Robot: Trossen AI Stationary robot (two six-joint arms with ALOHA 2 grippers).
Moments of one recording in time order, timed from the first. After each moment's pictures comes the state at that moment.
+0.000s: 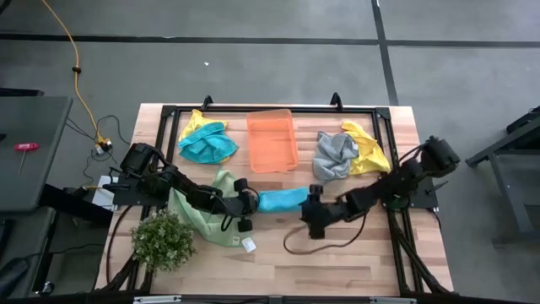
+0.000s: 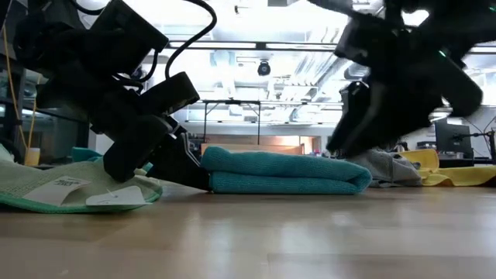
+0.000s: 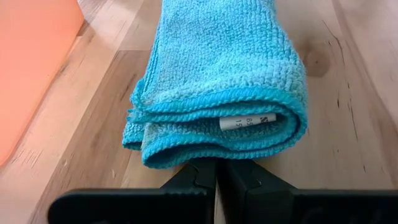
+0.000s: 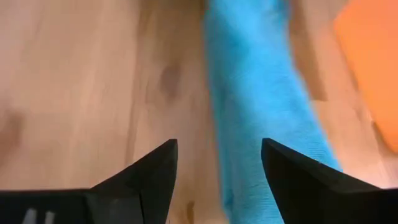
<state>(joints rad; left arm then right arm) -0.18 1.86 0.59 0.57 -0.43 -0.19 0.42 1.62 0.75 -0.03 0.41 0.16</state>
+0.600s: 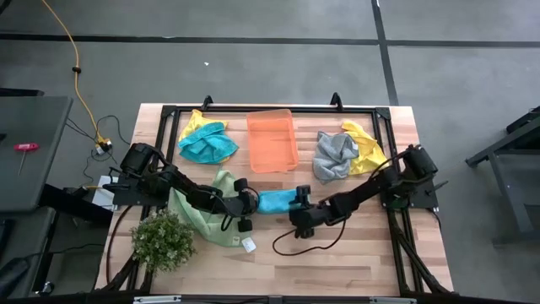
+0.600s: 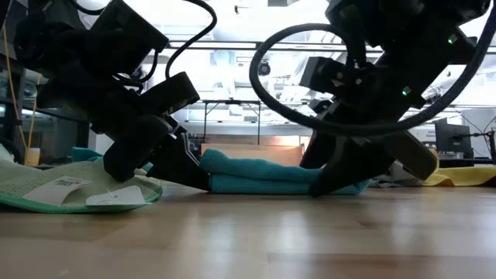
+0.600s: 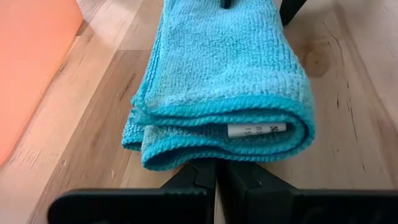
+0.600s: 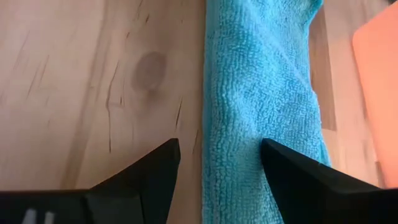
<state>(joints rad) -0.18 1.86 0.59 0.57 -0.42 -0.19 0.37 1.85 0.87 -0.03 0.44 0.02</state>
